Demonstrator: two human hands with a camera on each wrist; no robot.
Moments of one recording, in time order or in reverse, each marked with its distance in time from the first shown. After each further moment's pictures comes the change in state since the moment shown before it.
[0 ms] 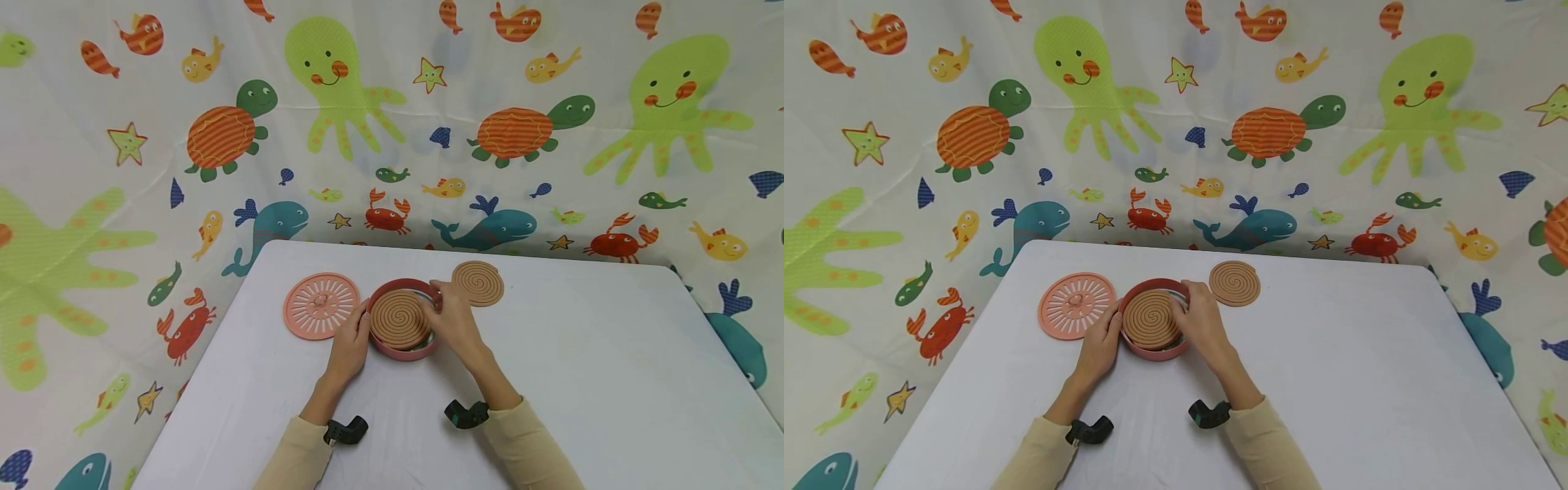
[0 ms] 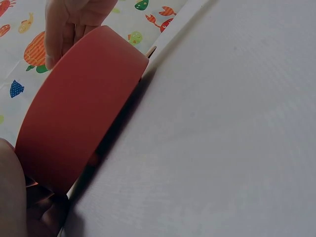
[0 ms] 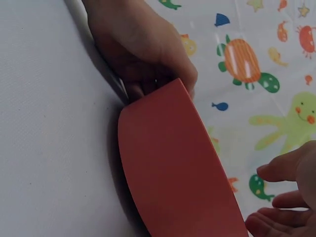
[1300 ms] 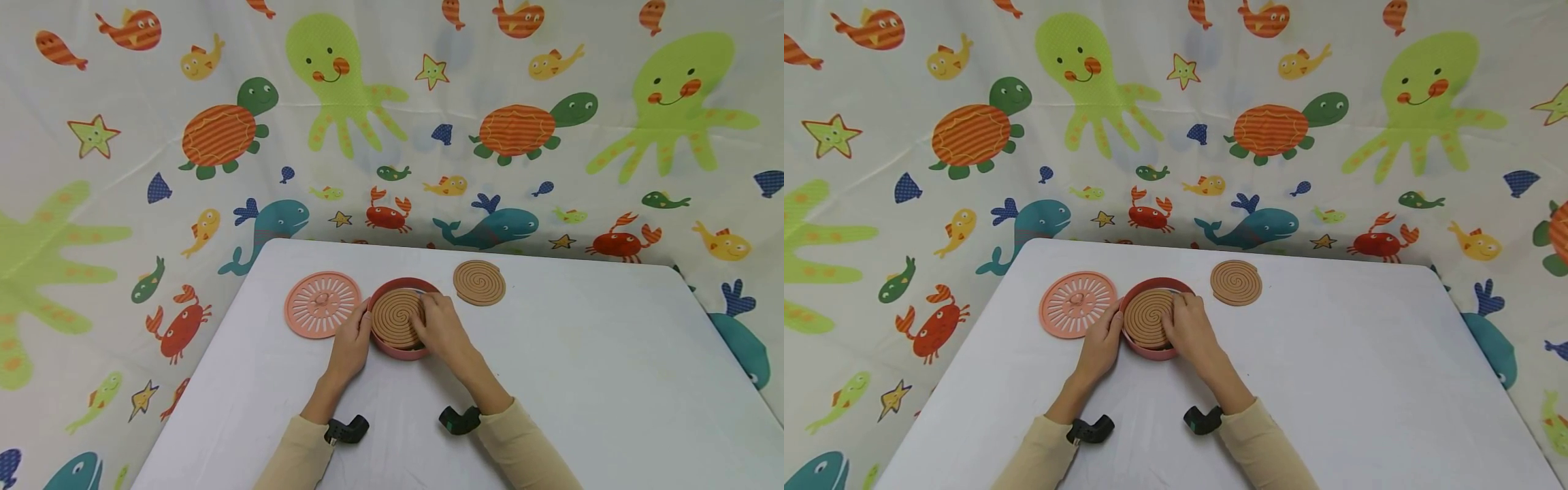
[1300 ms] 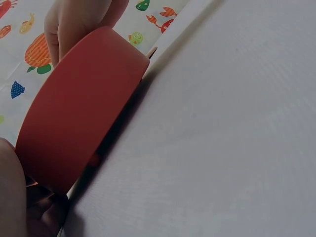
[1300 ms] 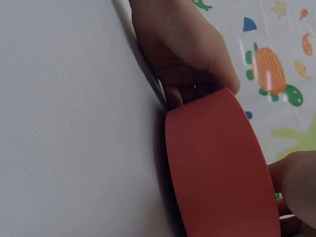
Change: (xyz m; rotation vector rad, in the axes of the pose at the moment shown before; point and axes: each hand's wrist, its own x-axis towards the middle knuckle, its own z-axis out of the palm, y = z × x) left_hand 0.001 -0.003 0.001 0.007 -0.007 0.012; right_hand -0.010 -0.003 0.023 -0.264 -0.083 -0.103
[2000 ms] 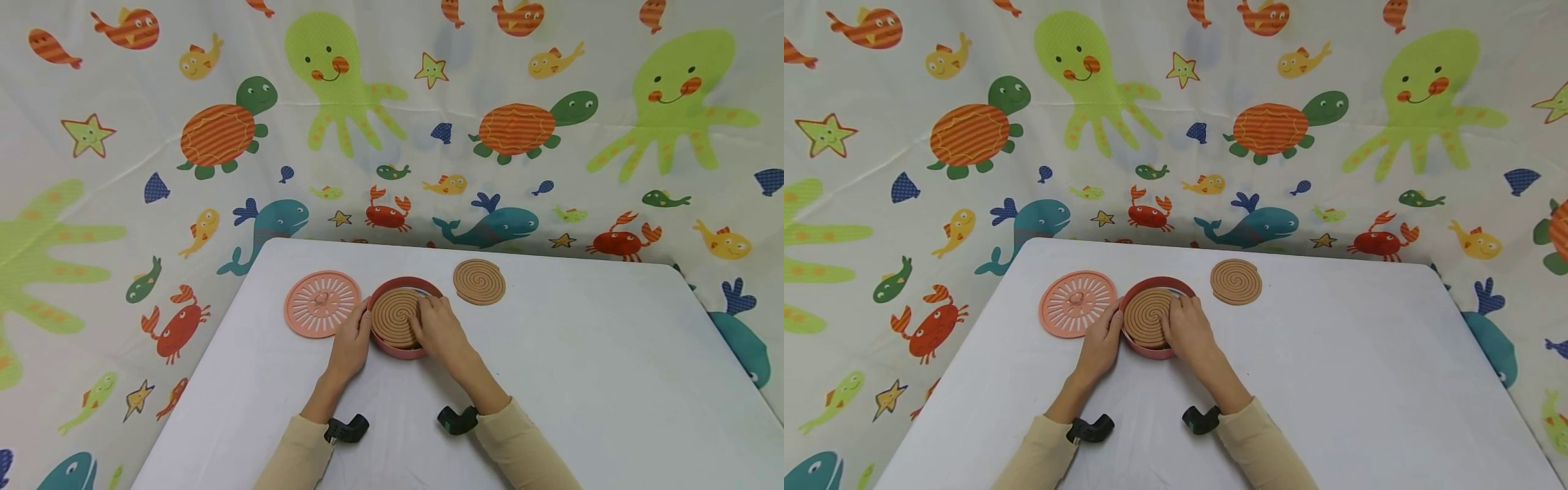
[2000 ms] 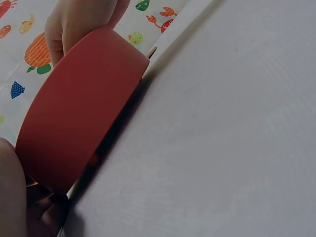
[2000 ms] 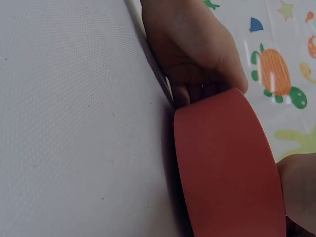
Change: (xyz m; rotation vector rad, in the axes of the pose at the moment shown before) left_hand 0.002 -0.002 0.001 0.007 -0.010 -0.028; right_hand -0.001 0.000 0.004 -0.138 -0.058 -0.031
